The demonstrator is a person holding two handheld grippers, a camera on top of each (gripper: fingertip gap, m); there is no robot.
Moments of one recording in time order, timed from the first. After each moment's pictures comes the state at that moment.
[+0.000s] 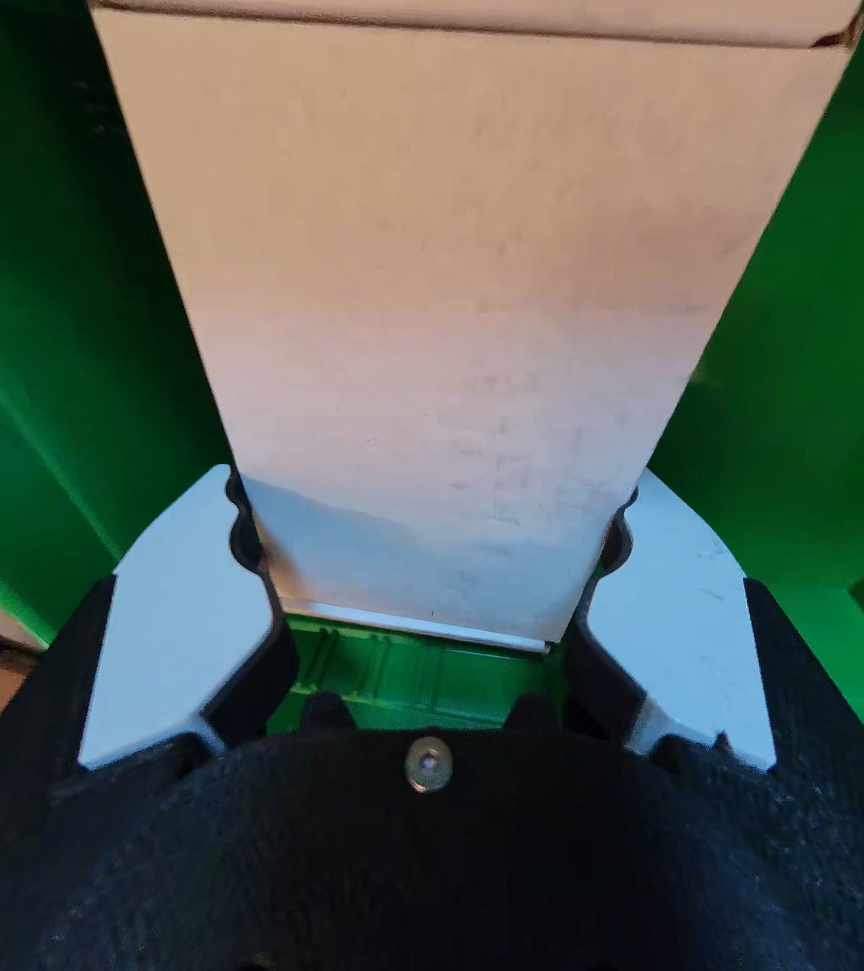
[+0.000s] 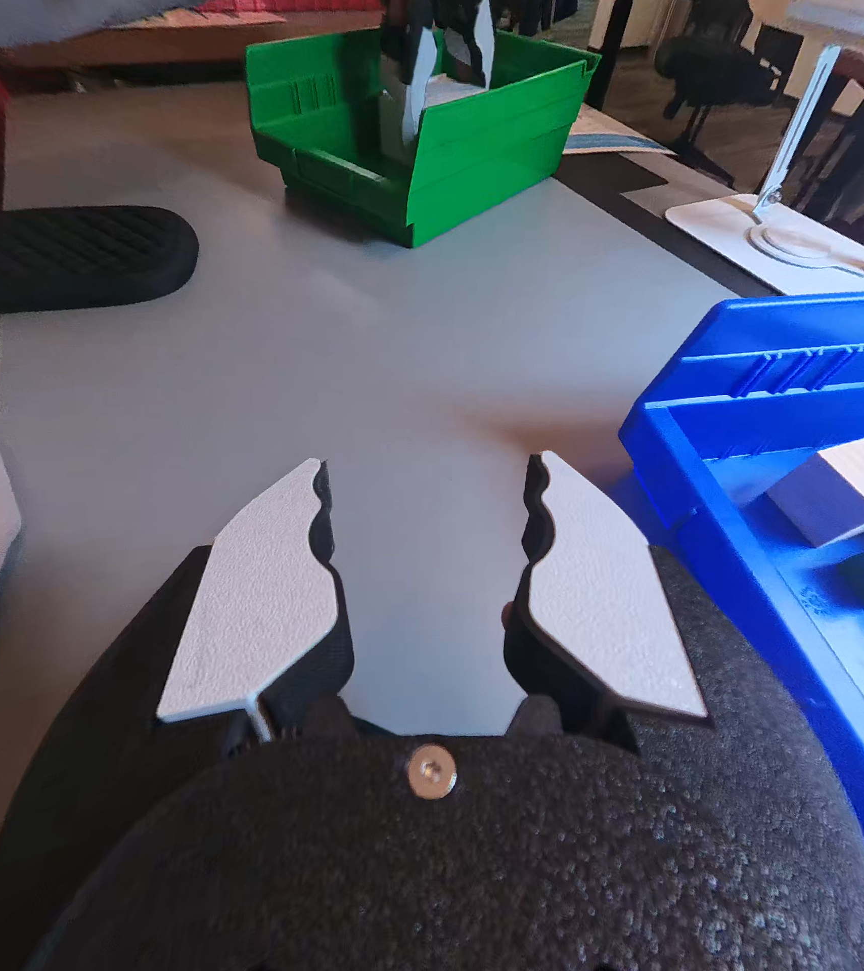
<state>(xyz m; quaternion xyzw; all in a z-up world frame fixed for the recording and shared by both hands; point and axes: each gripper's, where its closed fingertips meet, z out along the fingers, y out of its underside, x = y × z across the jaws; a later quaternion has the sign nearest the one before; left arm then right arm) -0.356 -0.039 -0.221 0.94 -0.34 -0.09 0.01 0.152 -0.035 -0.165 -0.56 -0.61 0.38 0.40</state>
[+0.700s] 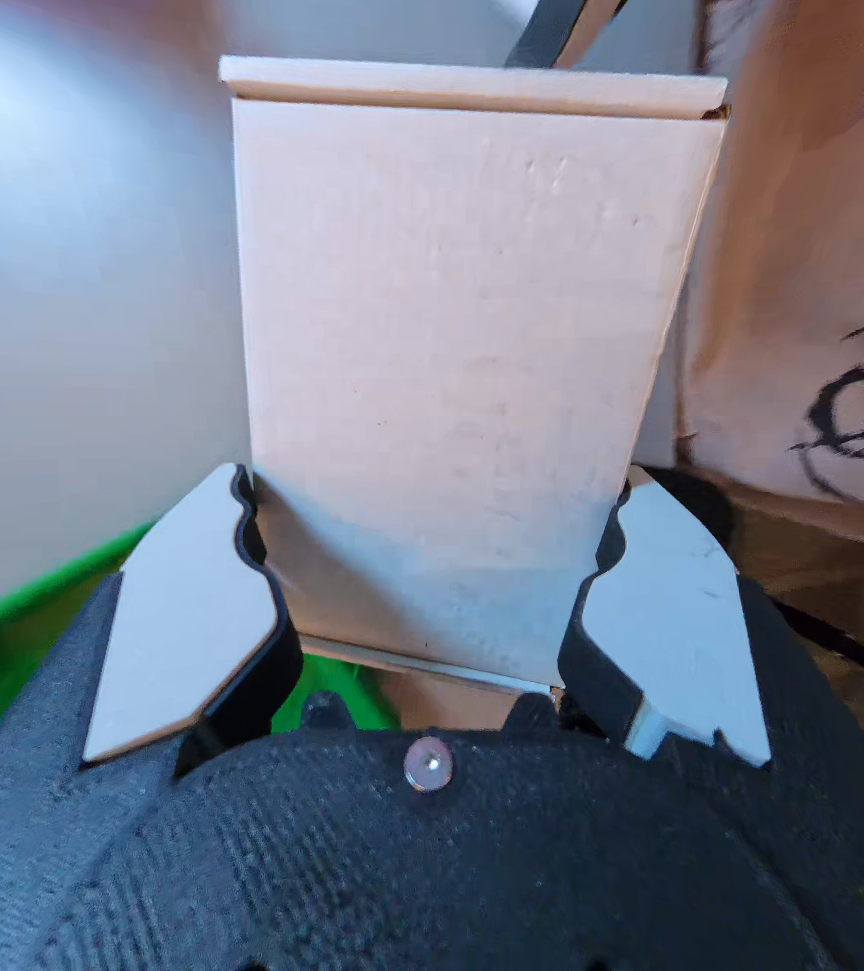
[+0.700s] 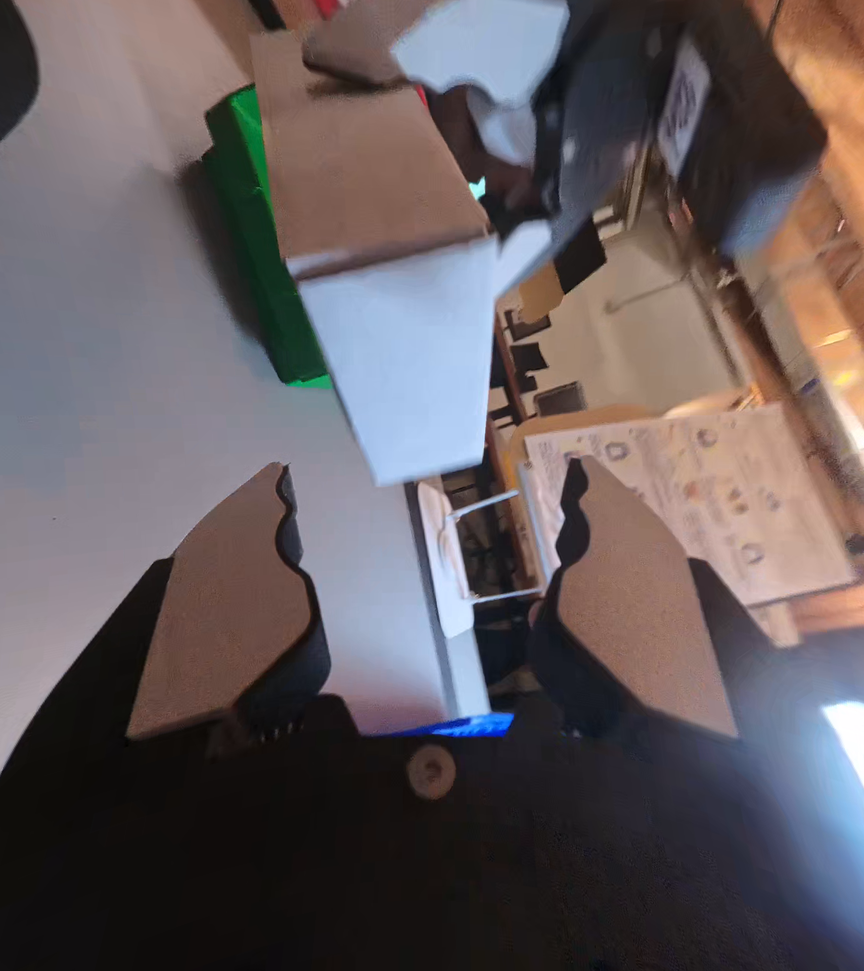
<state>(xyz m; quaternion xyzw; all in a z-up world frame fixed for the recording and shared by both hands) -0.057 -0.146 -0.115 0.83 -0.52 0.16 -0.10 0.039 -0.101 -0.092 -0.22 -0.70 0.05 0.67</state>
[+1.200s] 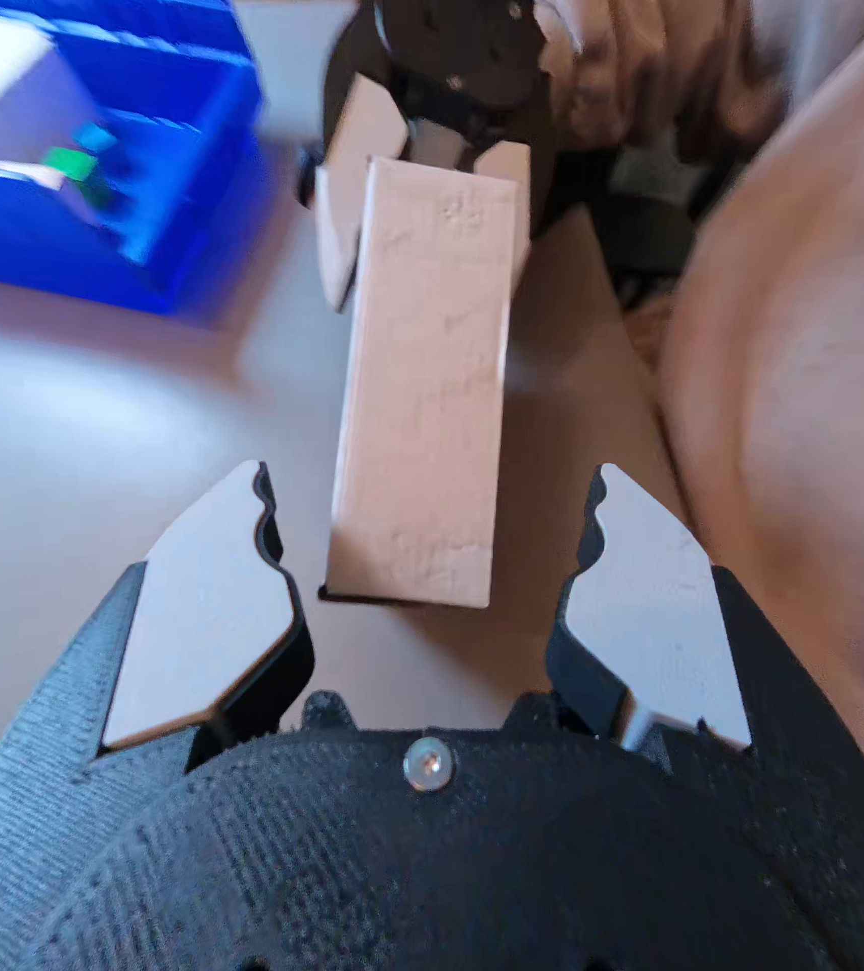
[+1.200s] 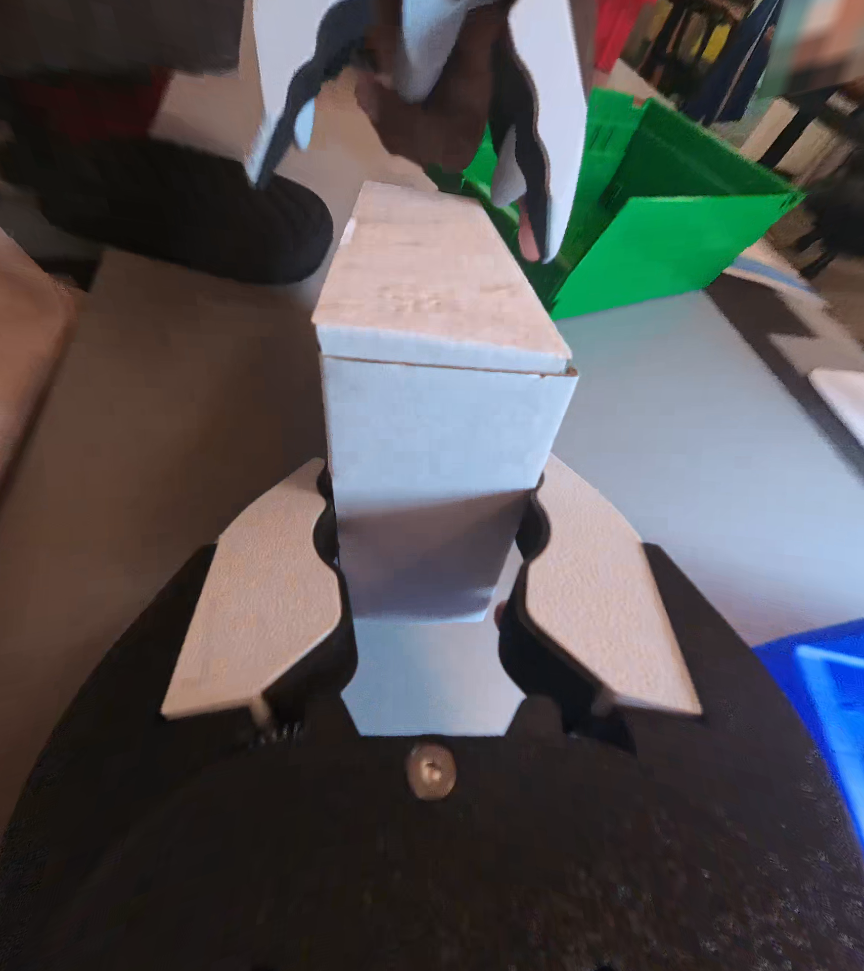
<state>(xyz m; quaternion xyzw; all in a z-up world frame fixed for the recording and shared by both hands) 0.037 -0.138 -0.140 0.76 -0.48 0.25 -0.36 0.097 -0.098 -0.170 -0.42 -0.72 0.39 0.39</state>
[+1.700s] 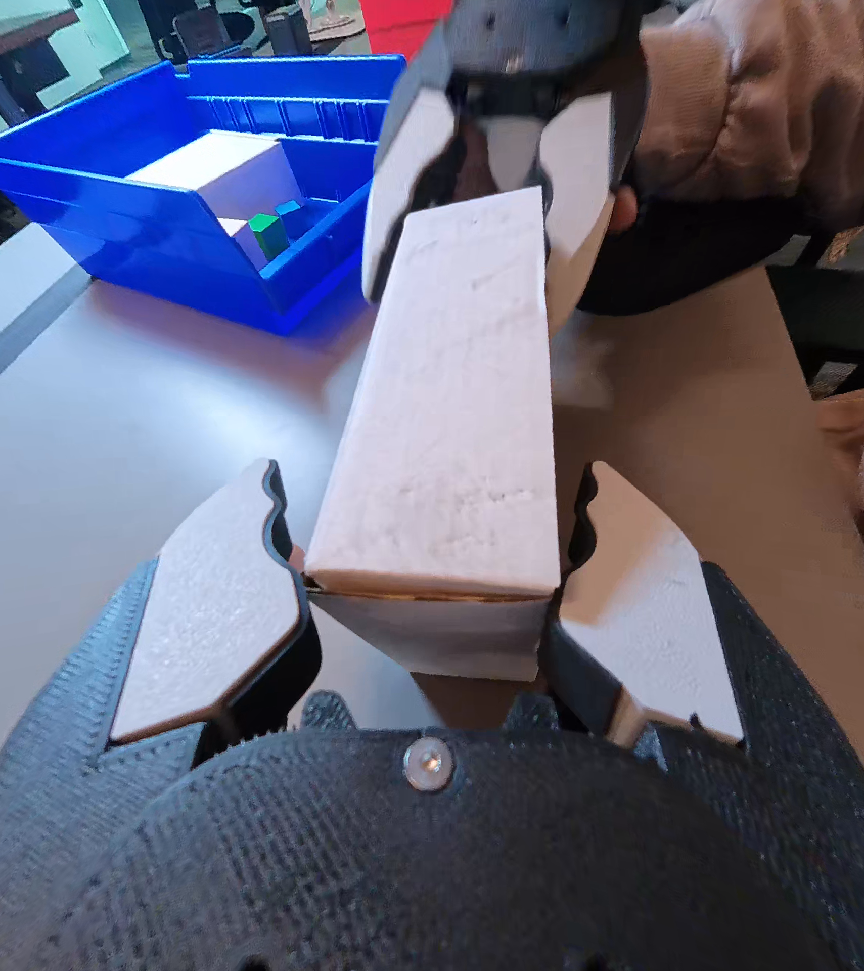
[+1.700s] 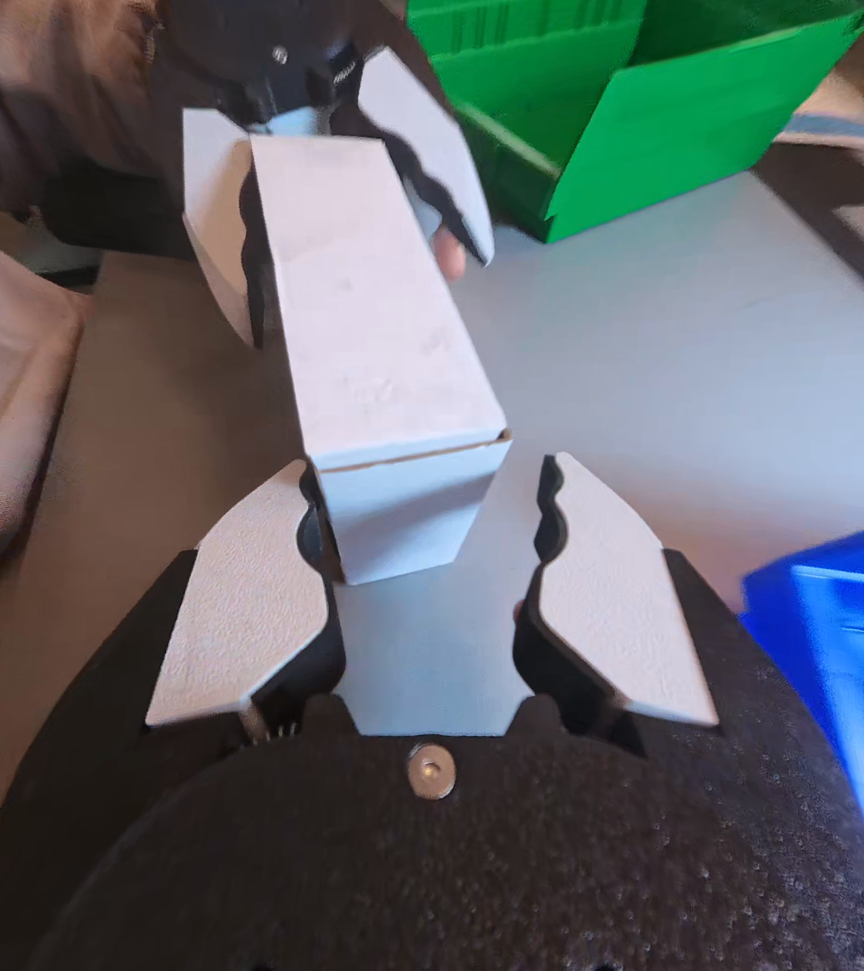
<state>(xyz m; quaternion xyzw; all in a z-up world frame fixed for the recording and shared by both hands) 0.050 -0.112 -0.179 0.75 -0.37 0.17 -0.52 0.105 -0.070 -0.176 -0.48 -0.71 0.40 0.31</state>
